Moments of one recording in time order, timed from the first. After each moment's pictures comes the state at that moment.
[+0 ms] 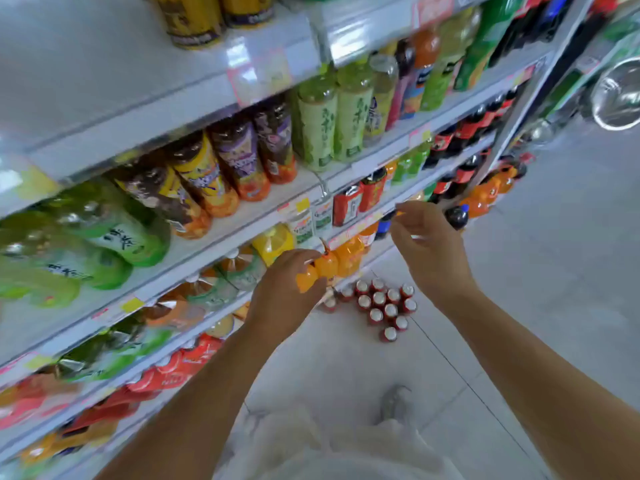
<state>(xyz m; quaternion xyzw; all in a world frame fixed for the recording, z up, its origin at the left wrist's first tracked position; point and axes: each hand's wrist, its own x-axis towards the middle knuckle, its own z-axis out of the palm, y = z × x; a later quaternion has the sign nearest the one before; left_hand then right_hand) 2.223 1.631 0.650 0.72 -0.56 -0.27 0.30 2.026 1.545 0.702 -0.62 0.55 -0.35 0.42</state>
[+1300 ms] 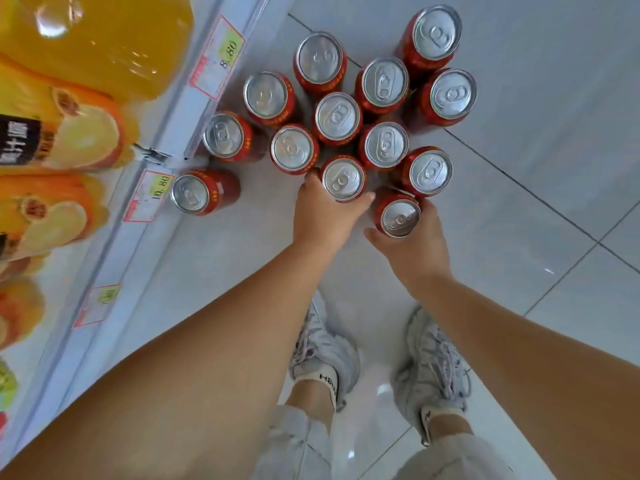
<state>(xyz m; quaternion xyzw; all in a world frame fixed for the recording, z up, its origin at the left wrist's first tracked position) 2.027 1.465 -0.123 0.78 -0.39 -0.48 0.06 1.903 1.519 -0.117 -0.29 0.83 -0.07 0.48</state>
